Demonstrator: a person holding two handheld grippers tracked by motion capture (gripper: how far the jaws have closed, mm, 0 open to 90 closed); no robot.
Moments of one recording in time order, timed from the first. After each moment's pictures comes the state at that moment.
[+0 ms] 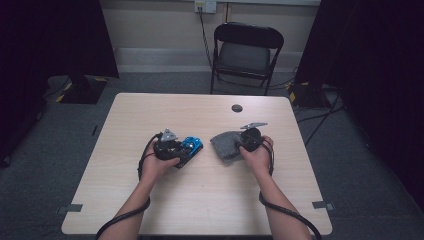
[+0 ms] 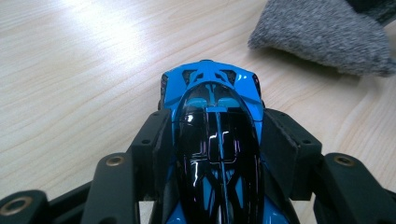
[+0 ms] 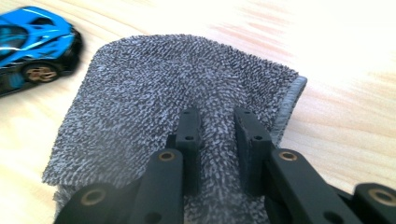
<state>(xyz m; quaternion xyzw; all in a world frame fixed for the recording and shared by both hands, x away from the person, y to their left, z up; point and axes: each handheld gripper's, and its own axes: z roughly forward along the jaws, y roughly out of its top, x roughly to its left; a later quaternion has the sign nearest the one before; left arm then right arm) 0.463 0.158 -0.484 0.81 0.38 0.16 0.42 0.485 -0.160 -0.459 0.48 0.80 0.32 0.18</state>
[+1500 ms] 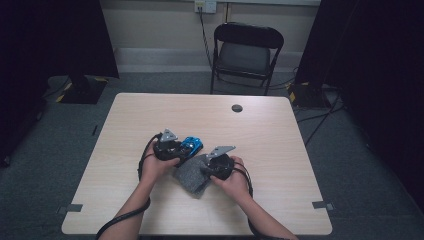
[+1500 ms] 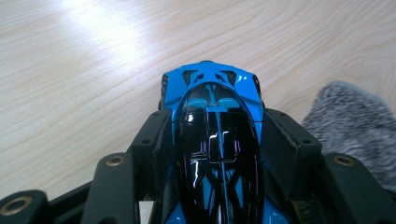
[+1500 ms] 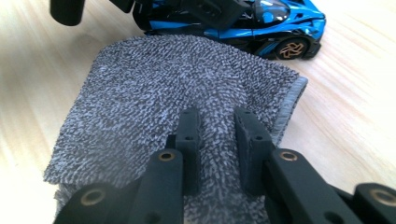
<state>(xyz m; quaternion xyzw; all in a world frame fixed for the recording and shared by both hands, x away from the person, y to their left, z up) 0.462 0.159 -0.485 0.81 0.38 0.16 0.43 0.409 -0.069 -0.472 0.31 0.87 0.37 0.10</state>
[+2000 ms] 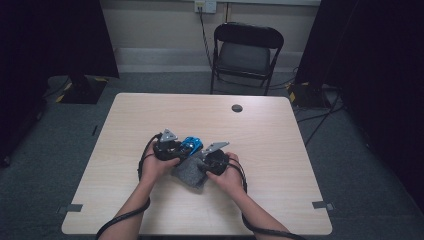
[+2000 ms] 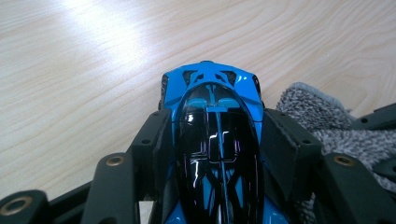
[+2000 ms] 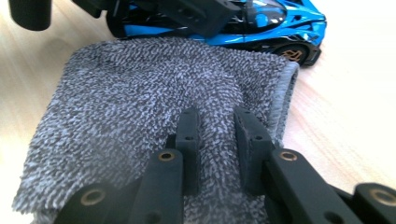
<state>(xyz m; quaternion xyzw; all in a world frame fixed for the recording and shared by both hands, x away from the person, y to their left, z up) 0.462 0.159 -0.485 0.81 0.38 0.16 0.43 0.426 -0.058 -0.479 0.32 0.87 0.36 0.11</state>
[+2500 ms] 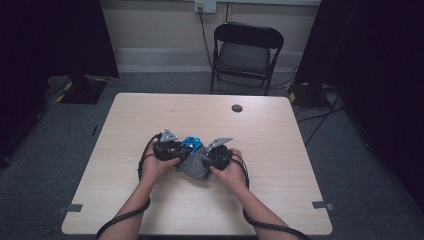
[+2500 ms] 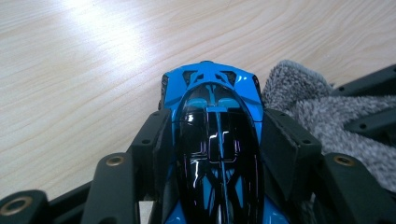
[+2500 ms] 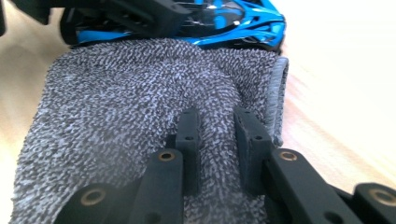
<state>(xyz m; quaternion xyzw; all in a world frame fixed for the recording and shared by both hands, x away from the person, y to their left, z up) 0.462 0.159 -0.485 0.81 0.38 0.16 0.43 0.443 -0.068 -0.479 0.34 0.87 0.35 0.12</state>
